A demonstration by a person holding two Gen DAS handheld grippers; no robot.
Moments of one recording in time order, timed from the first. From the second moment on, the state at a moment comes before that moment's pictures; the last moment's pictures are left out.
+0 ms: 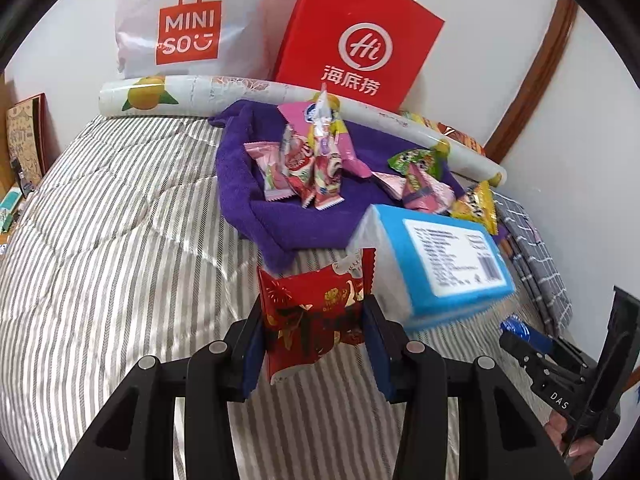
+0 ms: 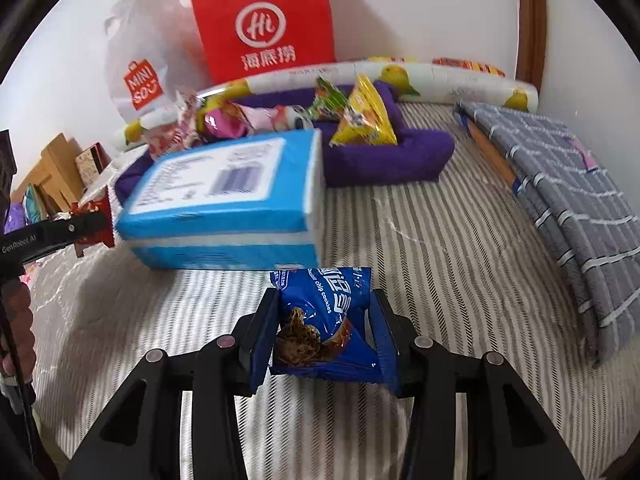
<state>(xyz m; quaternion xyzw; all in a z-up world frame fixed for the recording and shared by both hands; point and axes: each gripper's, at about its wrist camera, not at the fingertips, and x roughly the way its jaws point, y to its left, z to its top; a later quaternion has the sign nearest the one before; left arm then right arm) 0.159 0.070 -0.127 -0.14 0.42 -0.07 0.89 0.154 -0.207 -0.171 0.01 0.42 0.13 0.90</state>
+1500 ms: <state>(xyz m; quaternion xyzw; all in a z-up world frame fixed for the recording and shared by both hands) 0.183 0.012 -0.031 -0.12 0.39 -0.10 0.91 0.192 -0.185 -0.045 0.03 0.38 0.18 0.91</state>
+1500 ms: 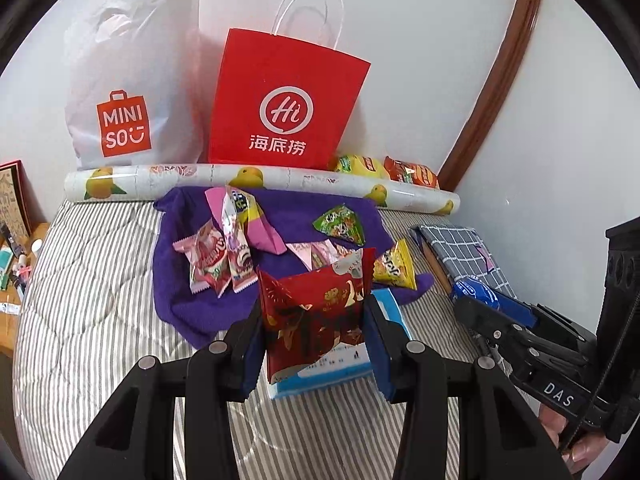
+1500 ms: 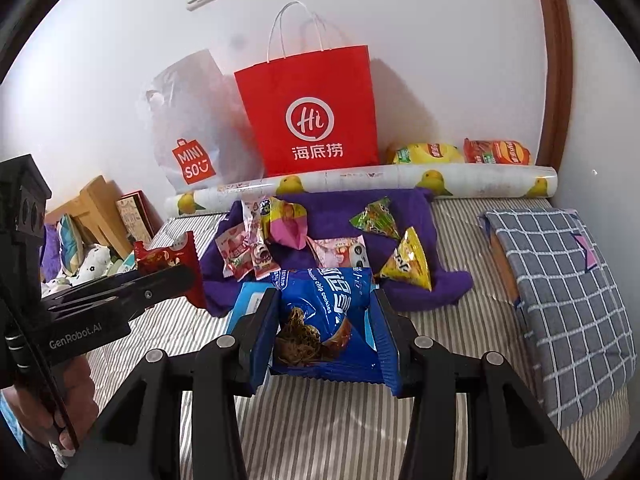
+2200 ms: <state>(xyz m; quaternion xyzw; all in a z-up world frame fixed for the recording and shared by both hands) 0.249 0.042 -0.032 -0.12 0.40 -0.06 0.91 0.298 -0.171 -0.041 0.04 0.41 0.22 0.88</state>
